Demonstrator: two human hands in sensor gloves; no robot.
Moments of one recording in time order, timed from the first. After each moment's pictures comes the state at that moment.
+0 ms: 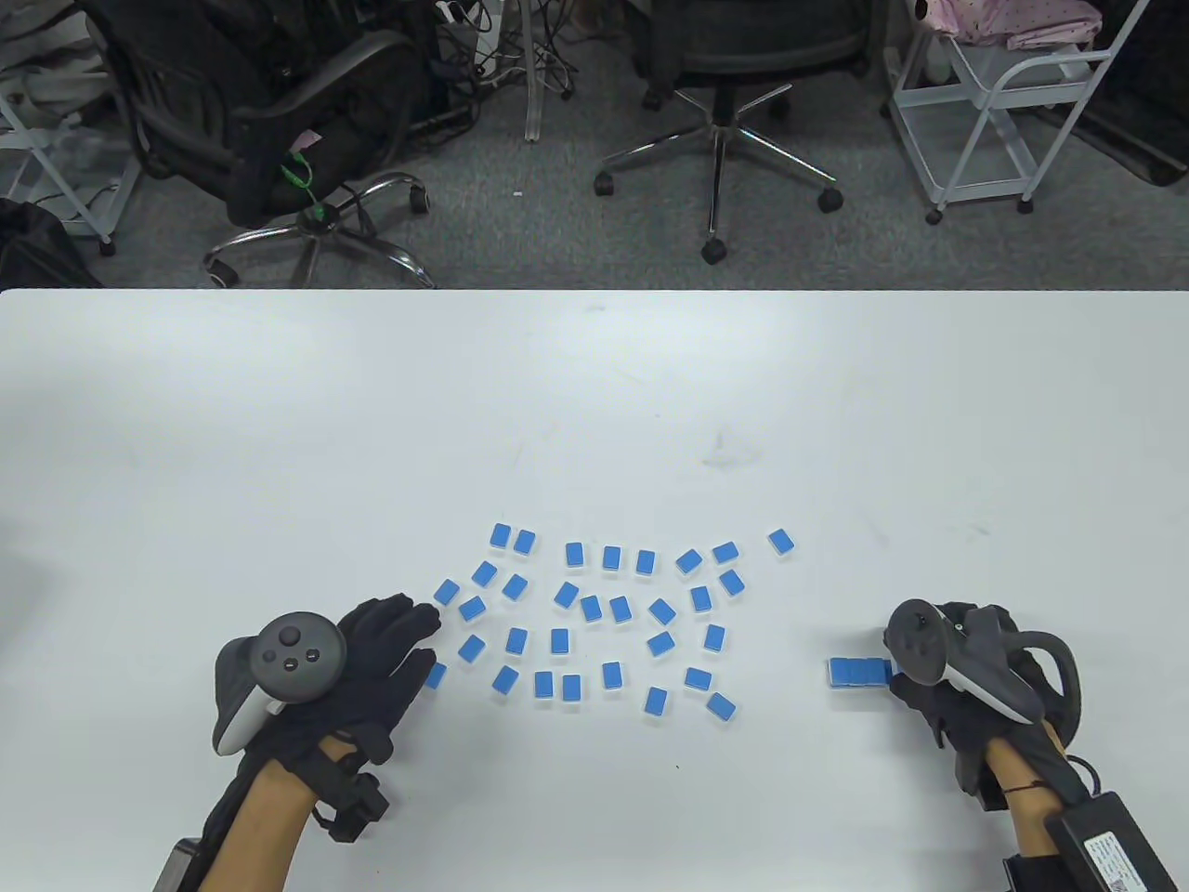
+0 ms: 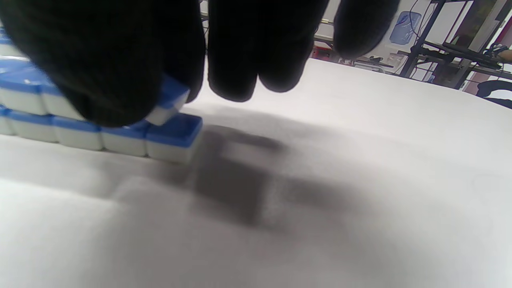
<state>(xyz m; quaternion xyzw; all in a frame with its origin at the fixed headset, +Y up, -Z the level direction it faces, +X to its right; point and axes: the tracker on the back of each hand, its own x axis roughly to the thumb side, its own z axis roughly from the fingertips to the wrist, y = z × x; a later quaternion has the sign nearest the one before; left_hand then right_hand) -0.279 -0.734 -0.190 -0.14 -0.10 0.32 0.93 0.275 -0.731 -0.197 0.01 -0.13 -0.99 0.06</state>
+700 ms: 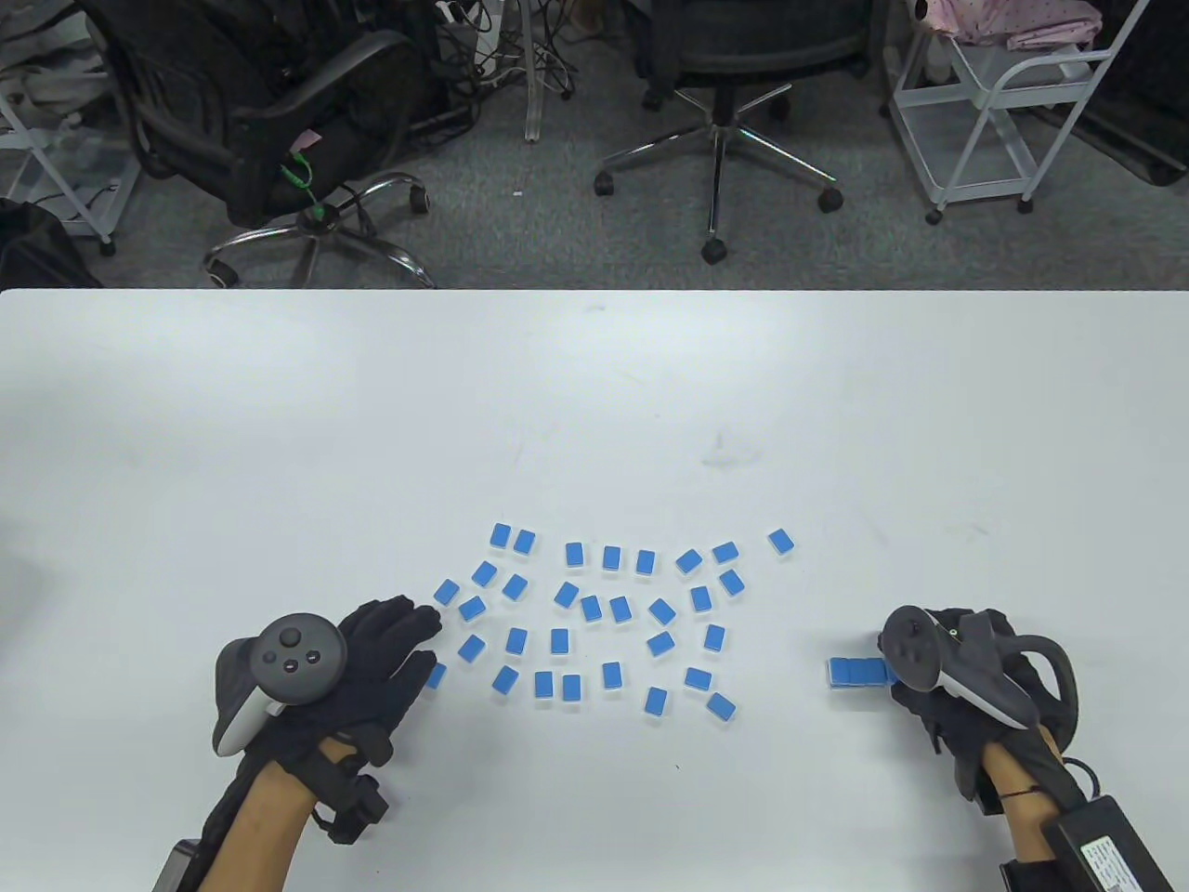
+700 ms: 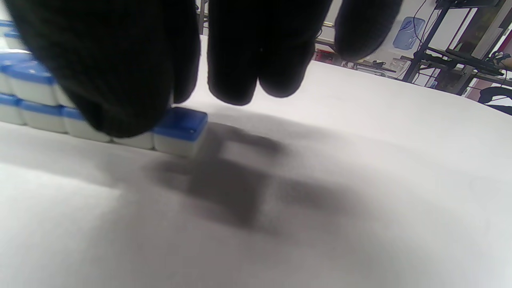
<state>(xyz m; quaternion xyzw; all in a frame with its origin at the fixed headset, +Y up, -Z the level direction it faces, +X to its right) -0.279 -0.733 -0.189 -0.14 -0.10 0.32 0.93 0.274 -0.736 -0.195 0.00 -0.12 -0.99 0.07</state>
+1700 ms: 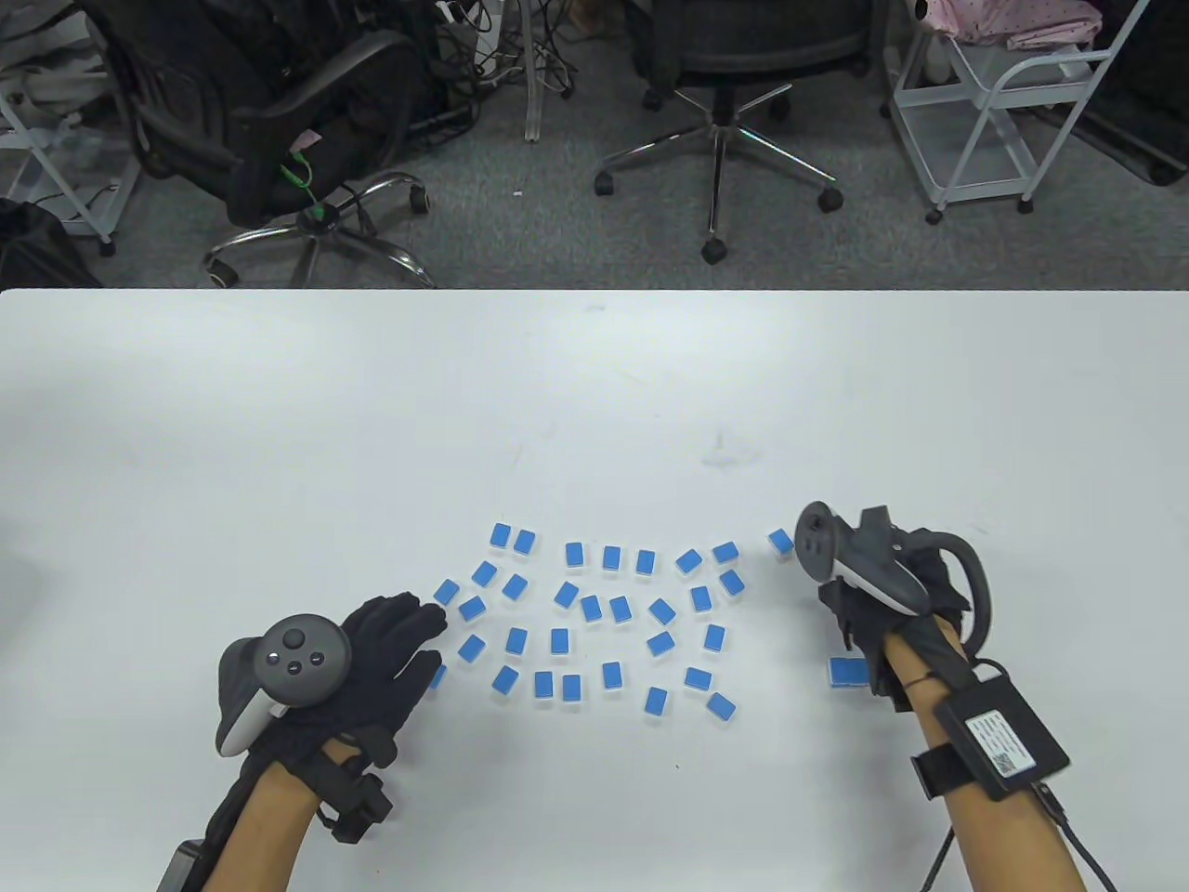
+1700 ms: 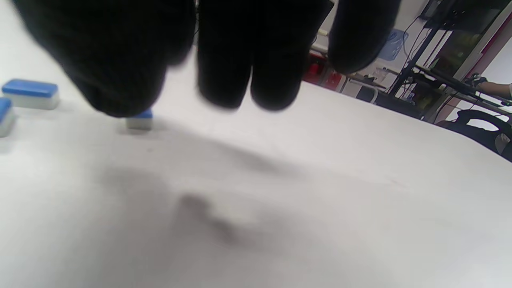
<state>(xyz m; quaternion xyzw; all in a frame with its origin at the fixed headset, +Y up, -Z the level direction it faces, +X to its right) -0.275 -0.728 -0.188 -0.13 -0.11 0.32 0.93 0.187 -0.716 -0.288 0.04 -0.14 -0.98 0.13</state>
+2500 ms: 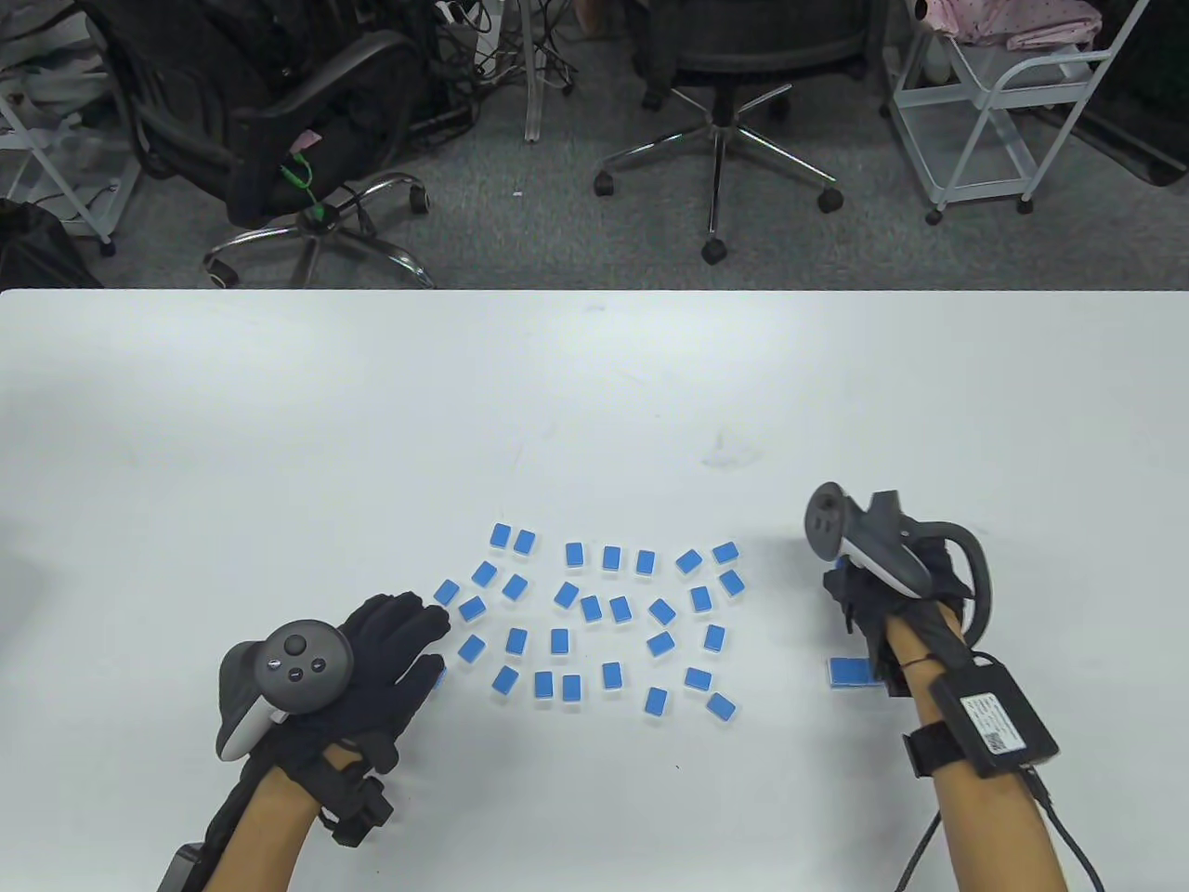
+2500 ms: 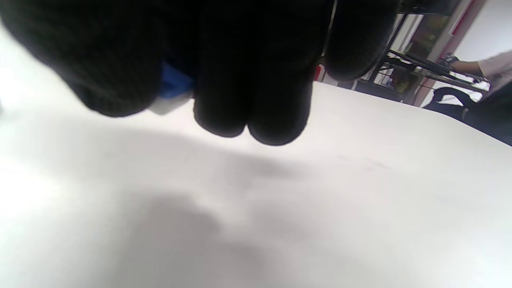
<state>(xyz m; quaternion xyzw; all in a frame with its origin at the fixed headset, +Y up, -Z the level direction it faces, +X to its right) -0.272 -0.725 -0.185 -0.12 -0.12 0.32 0.93 0.238 -0.698 -0.271 0.09 -0.11 -0.99 0.06</state>
